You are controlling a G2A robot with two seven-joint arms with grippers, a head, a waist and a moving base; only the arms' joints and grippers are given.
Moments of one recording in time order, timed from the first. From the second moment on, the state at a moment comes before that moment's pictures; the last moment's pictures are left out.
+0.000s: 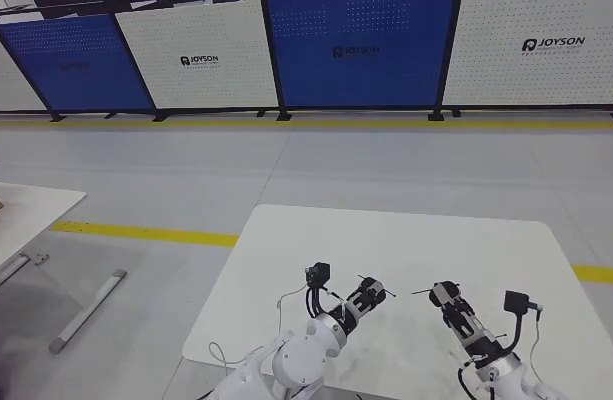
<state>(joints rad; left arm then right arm) 1.40 -1.23 -0.89 -1.78 0.01 0.24 0.03 -1.23 -0.67 0.62 -1.77 0.00 -0.28 -0.42</state>
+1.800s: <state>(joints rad) 1.40 -1.23 -0.89 -1.78 0.01 0.24 0.03 -1.35 -0.84 0.72 -1.71 0.06 -0.24 -0.35</state>
